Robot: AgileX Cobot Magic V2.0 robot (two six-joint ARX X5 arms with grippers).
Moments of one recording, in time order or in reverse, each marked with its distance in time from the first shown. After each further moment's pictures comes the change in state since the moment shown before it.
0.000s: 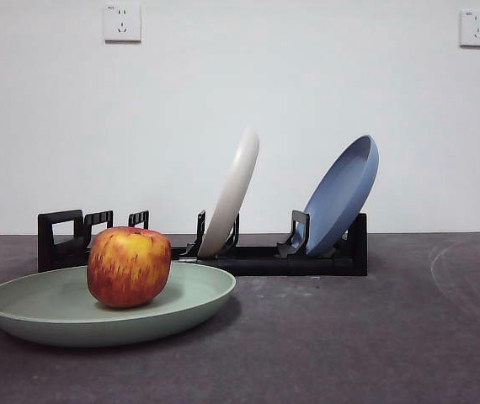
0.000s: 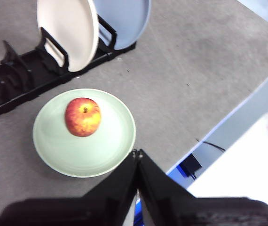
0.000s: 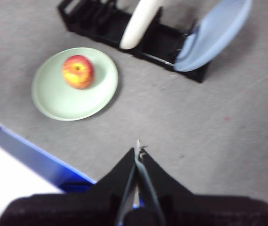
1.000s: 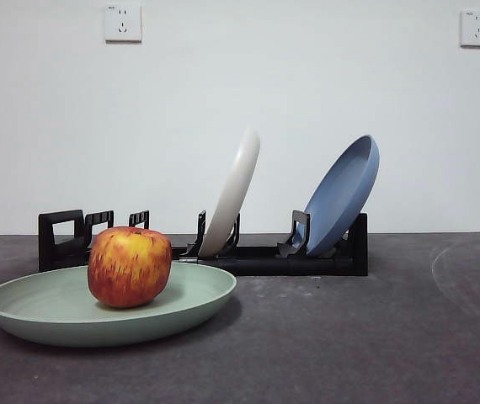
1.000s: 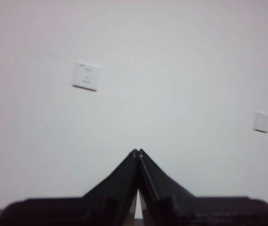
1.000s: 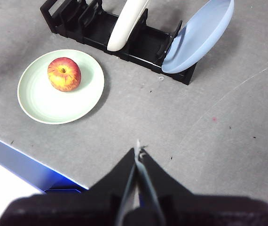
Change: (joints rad) left arm 0.870 -0.556 -0.852 1.336 0.235 -0.014; right arm 0.000 0.008 0.000 0.000 0.039 0.000
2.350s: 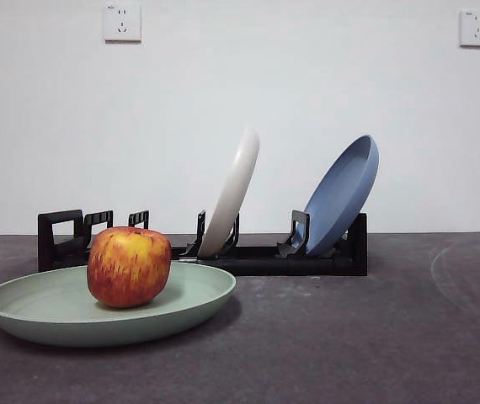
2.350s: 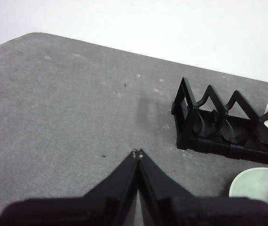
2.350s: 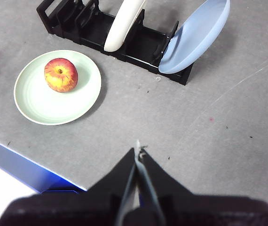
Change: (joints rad) left arm 0.007 -0.122 -0.372 -0.328 -0.230 0.071; right arm 0.000 0.000 -0.001 0.000 0.011 0.000
